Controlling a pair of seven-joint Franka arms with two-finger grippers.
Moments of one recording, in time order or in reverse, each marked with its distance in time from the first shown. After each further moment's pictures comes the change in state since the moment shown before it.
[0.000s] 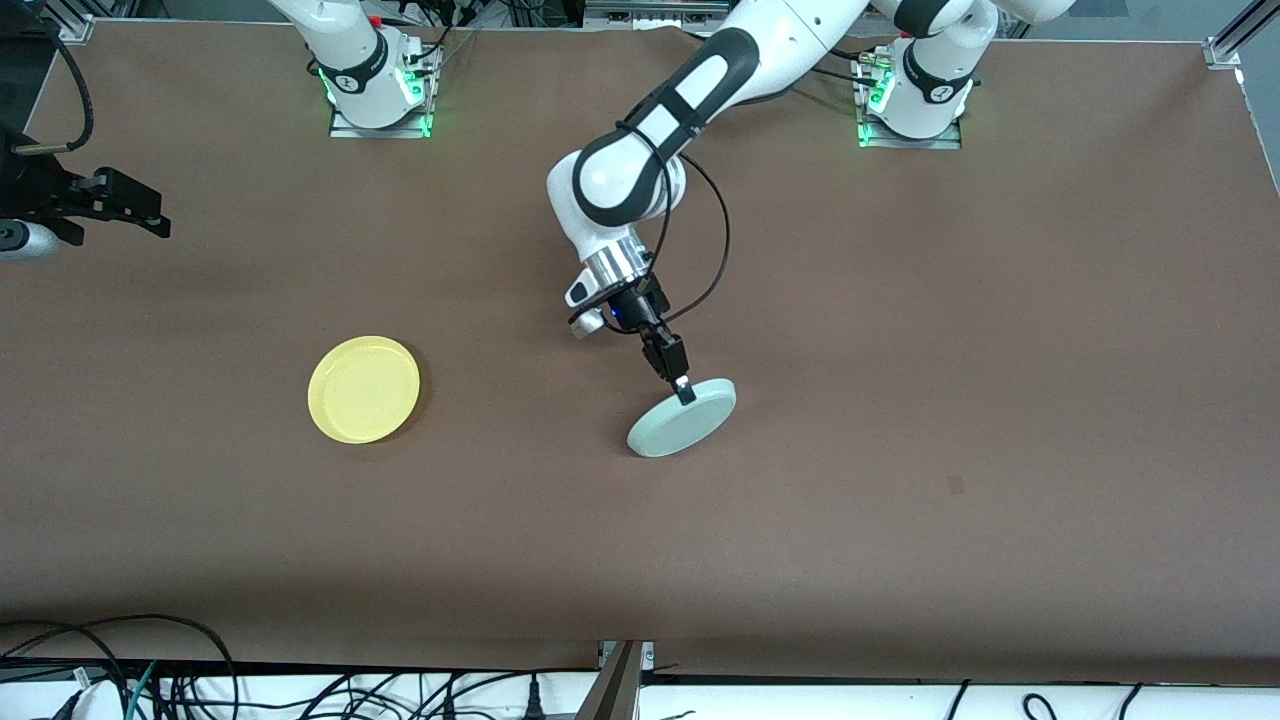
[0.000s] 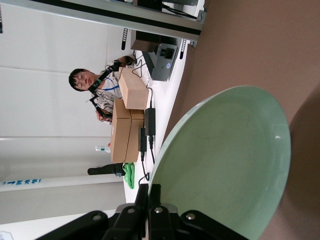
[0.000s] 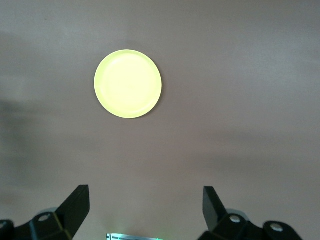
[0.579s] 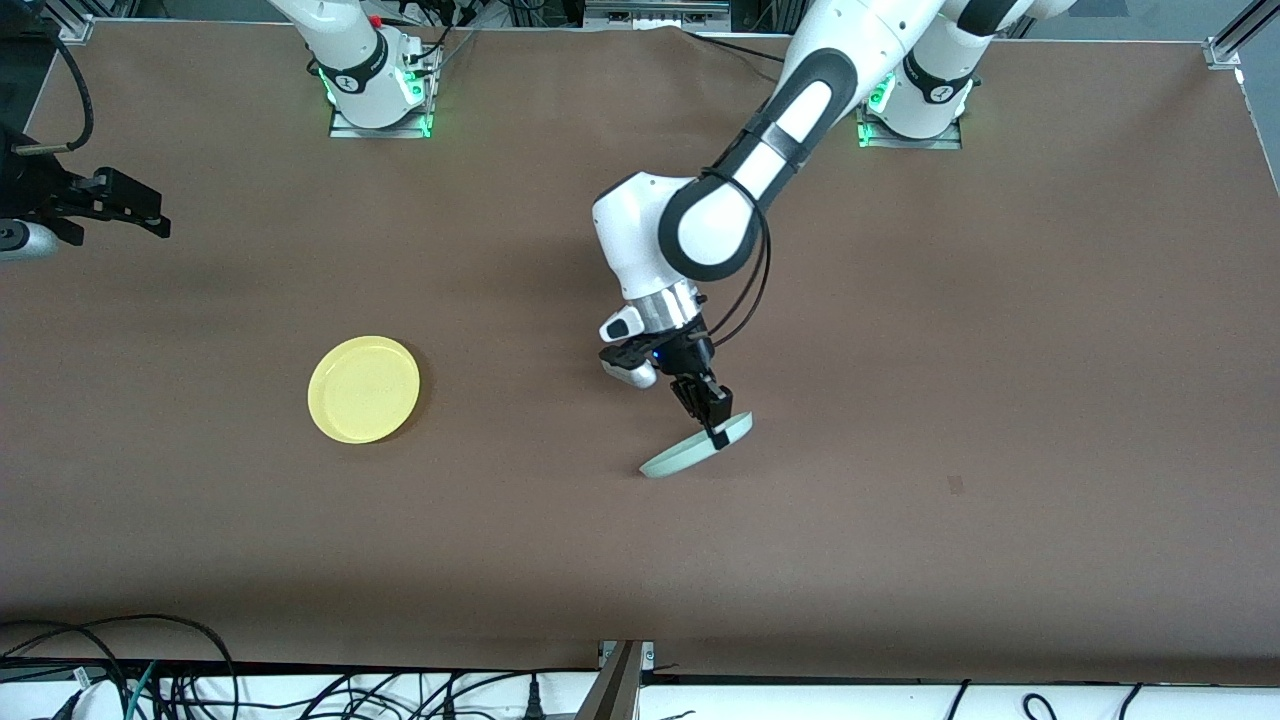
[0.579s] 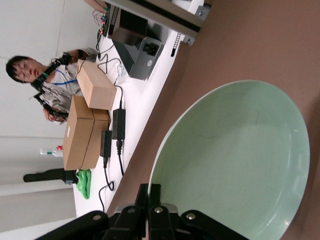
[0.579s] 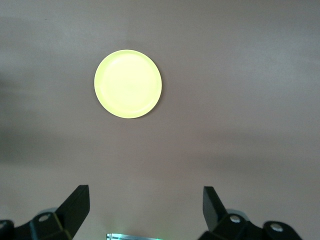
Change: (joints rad) left arm 0.192 -0.085 -0.013 -0.014 -0.129 0.278 0.149; right arm 0.000 0.000 0.000 0.000 0.000 0.000 0.000
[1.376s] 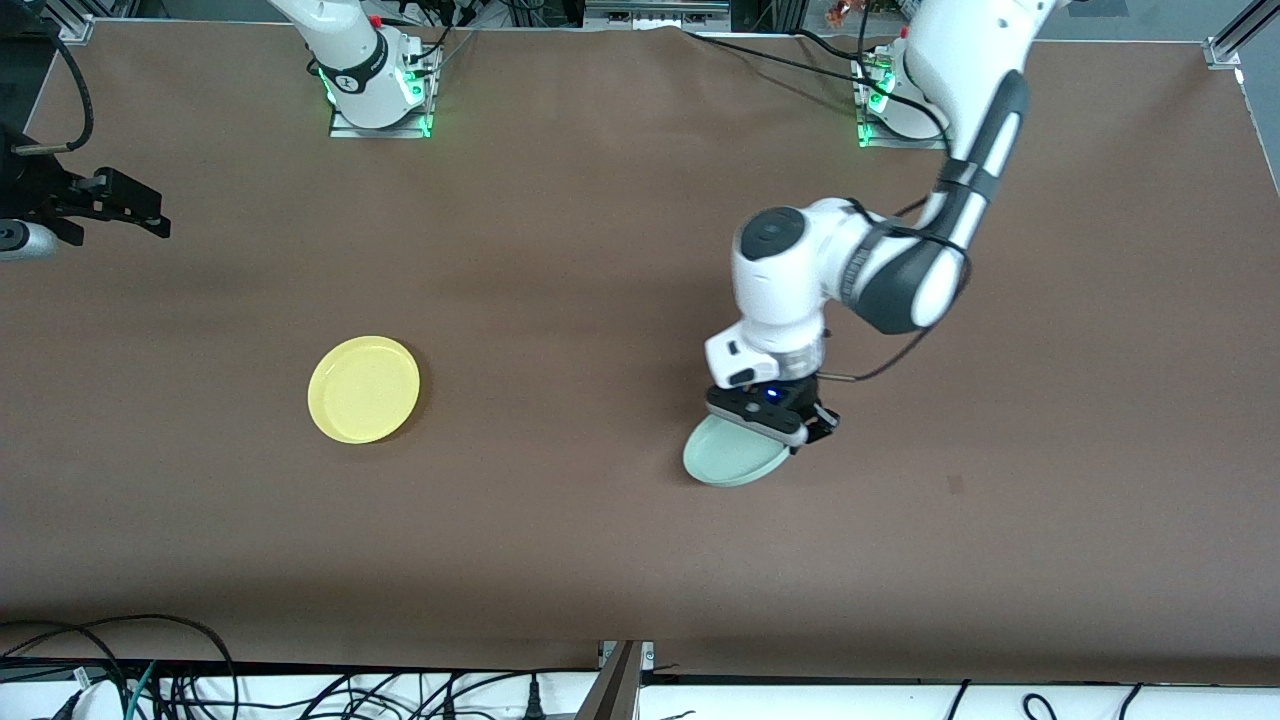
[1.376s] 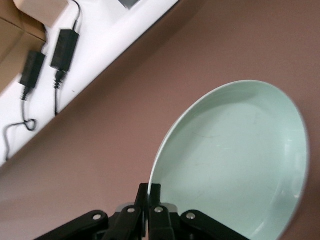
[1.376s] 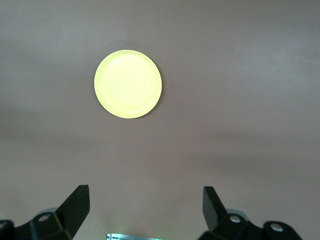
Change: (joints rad) left arm 0.208 -0.146 -0.006 -0.113 -0.496 0.174 0.107; right arm 0.000 0.000 0.000 0.000 0.000 0.000 0.000
